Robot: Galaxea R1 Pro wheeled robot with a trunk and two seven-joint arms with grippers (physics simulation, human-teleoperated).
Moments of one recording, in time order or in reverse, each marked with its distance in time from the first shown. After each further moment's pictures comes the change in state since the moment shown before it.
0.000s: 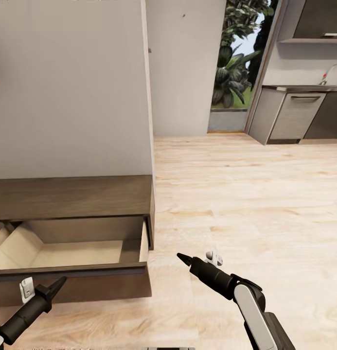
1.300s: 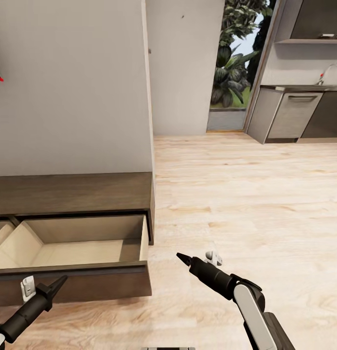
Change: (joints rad) left arm -0.010 0.002 -0.008 0.007 -0.011 -0.015 -0.004; right arm 0.000 0.003 0.000 0.000 -0.002 0.000 0.002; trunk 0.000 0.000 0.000
